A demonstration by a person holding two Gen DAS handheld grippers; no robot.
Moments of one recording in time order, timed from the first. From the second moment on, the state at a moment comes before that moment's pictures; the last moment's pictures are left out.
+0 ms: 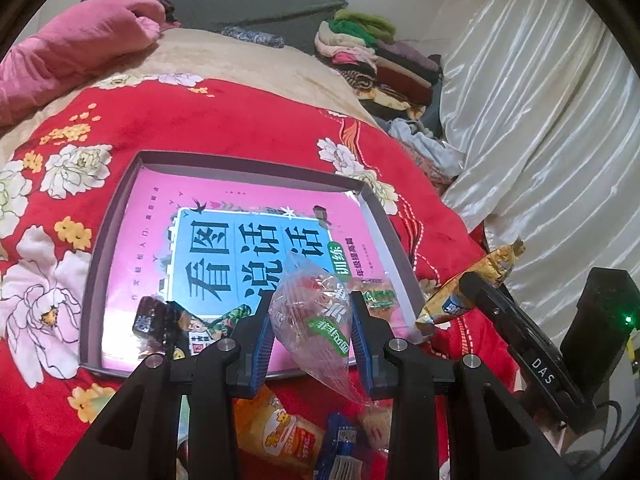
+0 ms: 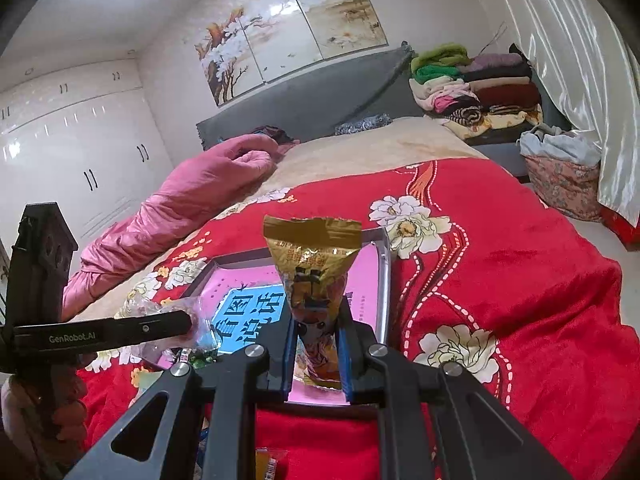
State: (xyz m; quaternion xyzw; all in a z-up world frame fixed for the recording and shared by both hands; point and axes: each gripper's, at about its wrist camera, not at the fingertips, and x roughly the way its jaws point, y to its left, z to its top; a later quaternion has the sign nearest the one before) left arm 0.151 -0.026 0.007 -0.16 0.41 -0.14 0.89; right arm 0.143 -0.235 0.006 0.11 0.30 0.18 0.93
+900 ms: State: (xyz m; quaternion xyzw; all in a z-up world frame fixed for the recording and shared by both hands) left arm 0.169 -0.045 -0.018 -0.14 0.44 -0.16 0.87; right arm 0.158 -0.223 -0.021 0.10 0.35 0.19 0.91
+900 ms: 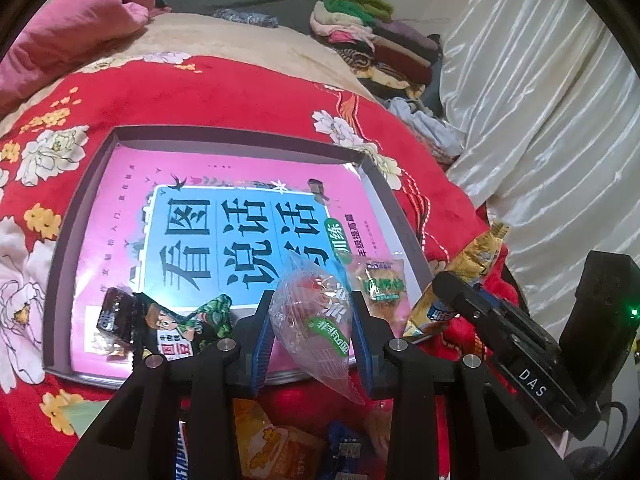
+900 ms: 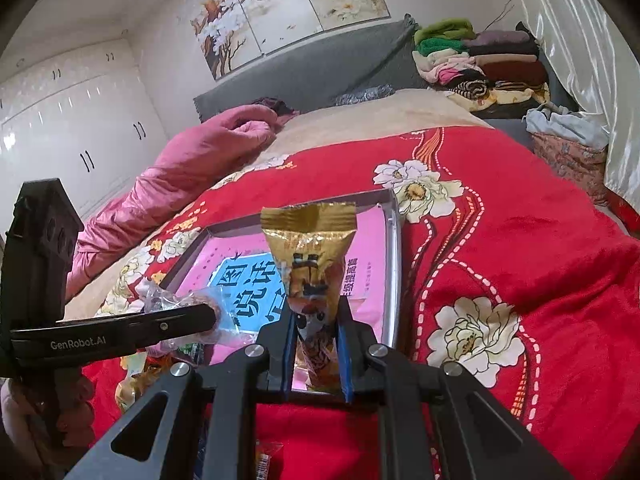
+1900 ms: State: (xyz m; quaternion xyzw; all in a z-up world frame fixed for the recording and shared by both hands) left arm 0.181 -0.053 -0.039 -0.14 0.47 -0.15 0.86; right arm 0.190 -0.218 -0.049 0.11 0.38 0.17 0.90
